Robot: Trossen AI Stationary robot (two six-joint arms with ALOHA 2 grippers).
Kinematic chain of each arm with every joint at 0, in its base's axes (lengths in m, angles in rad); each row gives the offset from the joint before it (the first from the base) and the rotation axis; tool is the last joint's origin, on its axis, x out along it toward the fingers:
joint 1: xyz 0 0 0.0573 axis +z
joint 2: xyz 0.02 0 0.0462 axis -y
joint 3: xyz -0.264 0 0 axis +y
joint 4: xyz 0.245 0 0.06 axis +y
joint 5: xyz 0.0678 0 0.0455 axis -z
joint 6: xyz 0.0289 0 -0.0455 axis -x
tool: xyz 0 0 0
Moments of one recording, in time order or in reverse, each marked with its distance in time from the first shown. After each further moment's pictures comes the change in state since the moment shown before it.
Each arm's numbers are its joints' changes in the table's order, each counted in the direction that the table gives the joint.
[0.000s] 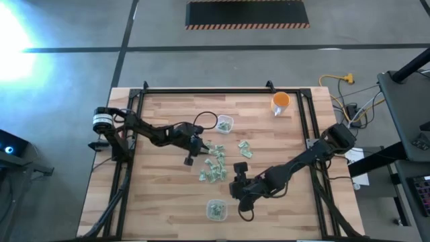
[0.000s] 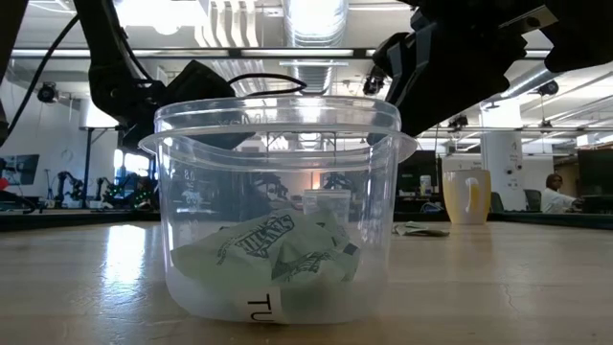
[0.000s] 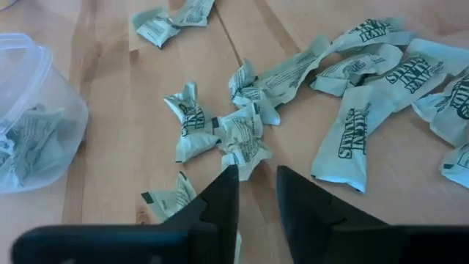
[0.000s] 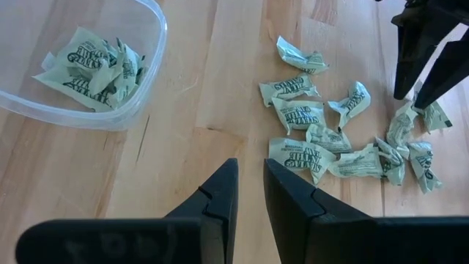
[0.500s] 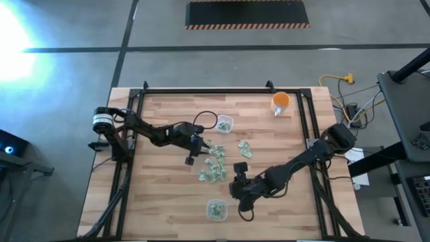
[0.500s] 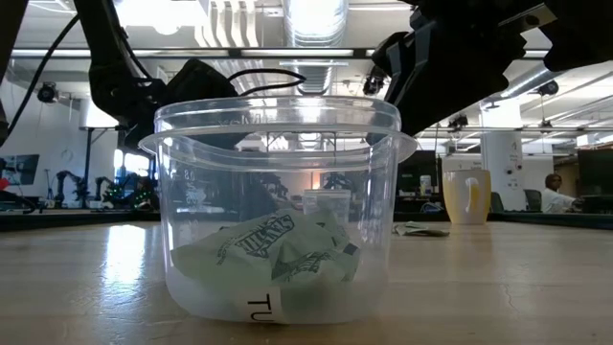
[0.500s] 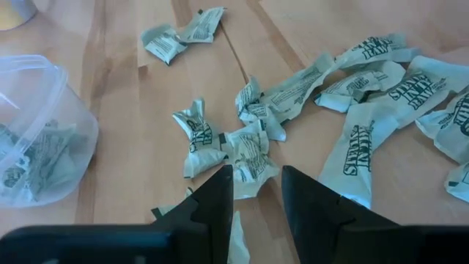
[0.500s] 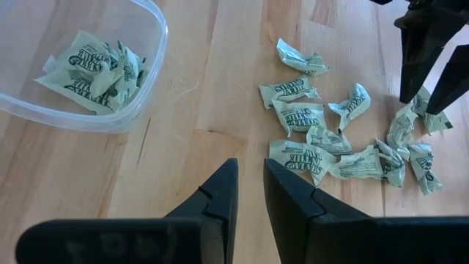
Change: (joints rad) left arm 0.000 0.000 -0.002 -0.035 0.000 0.002; right arm 0.000 0.000 0.000 -0.005 0.000 0.000
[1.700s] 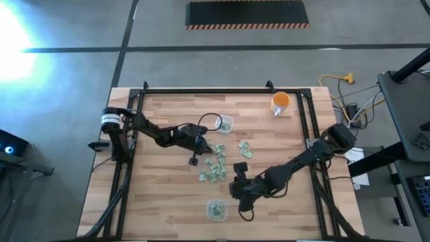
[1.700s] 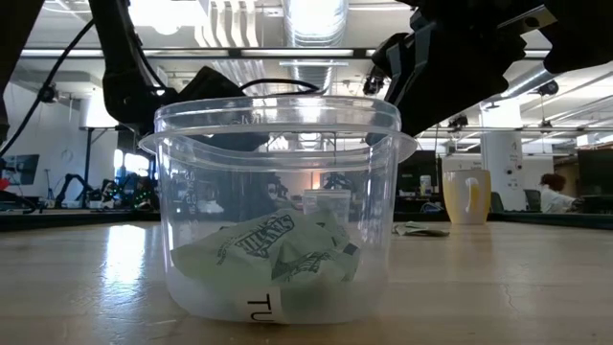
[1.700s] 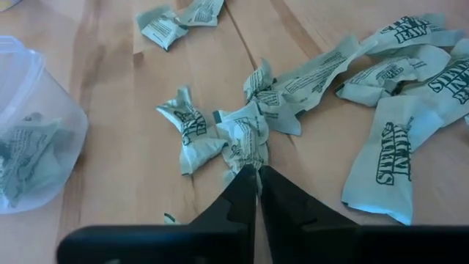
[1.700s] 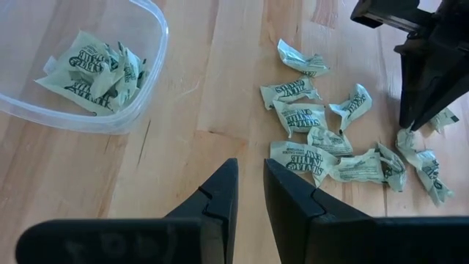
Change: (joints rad) left arm -0.012 -0.090 -0.059 -0.007 -0.038 0.002; right arm 0.000 0.000 0.007 -0.014 0.000 0.000
